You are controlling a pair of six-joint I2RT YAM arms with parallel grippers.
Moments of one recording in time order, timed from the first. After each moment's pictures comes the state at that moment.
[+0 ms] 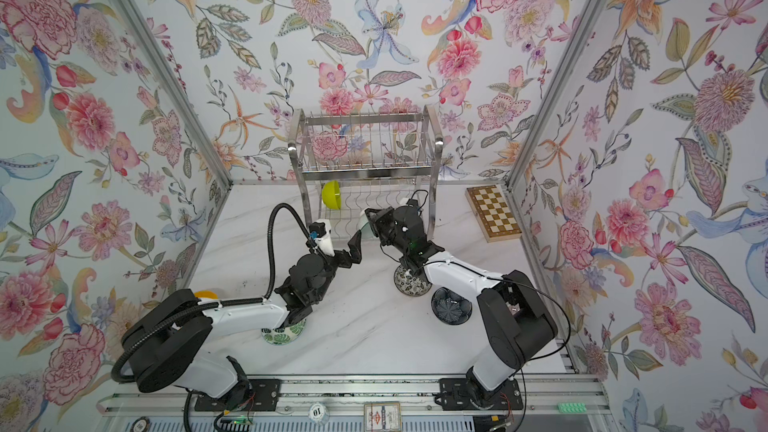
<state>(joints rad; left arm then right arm) -0.83 1.49 0.63 0.81 -0.50 -0.29 0.61 1.61 0.99 0.44 -0.10 1.43</state>
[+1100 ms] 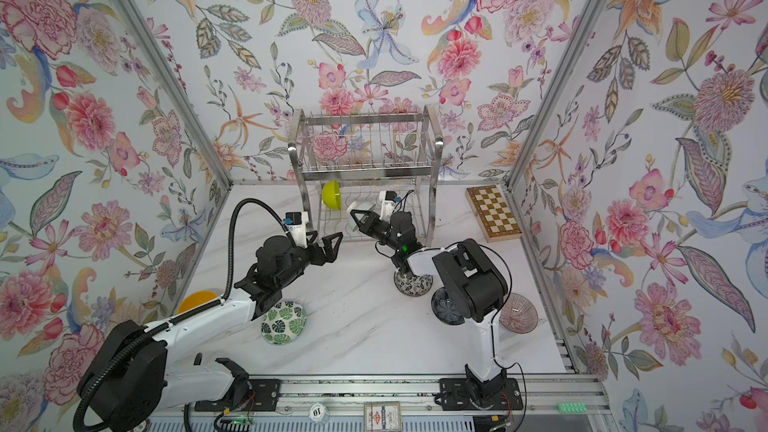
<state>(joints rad) -0.54 1.28 0.62 0.42 0.01 -0.45 0.56 2.02 1.08 0.96 -0.37 1.01</state>
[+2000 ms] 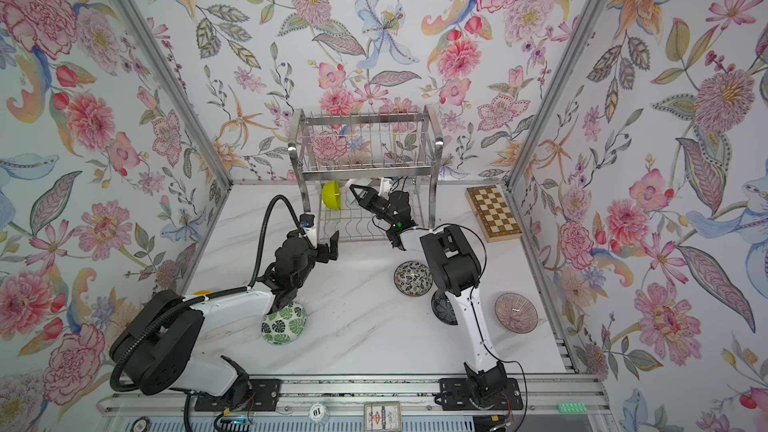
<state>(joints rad) -0.60 1.49 0.64 0.60 -0.37 -0.10 0.47 2.37 1.56 0.99 -0.47 1.07</state>
